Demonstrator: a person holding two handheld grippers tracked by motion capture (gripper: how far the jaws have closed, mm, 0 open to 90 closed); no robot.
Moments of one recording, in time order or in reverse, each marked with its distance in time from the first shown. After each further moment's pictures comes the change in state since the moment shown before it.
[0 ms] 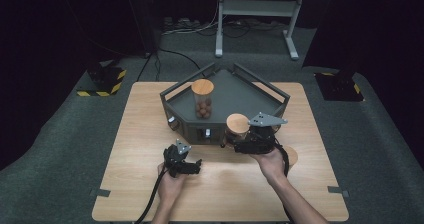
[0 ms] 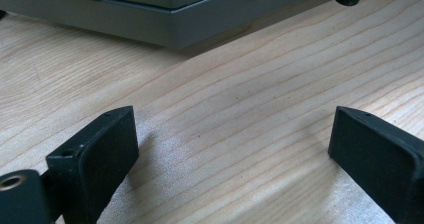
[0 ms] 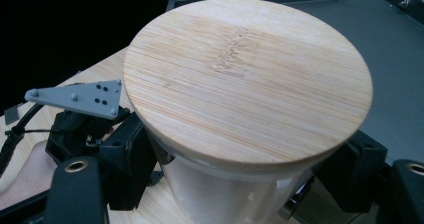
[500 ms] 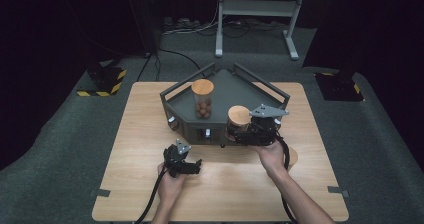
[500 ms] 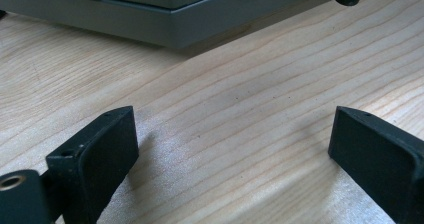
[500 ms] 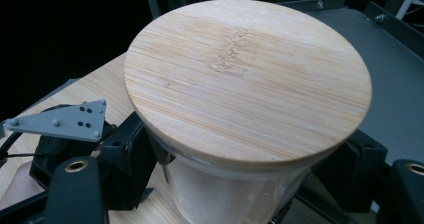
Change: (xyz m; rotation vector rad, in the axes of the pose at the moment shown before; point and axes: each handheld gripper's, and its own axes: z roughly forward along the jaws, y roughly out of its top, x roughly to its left) left arm 0.000 0.000 0.000 0.000 0.000 0.000; right arm -0.010 0.017 0.001 -0.008 -0.032 0.015
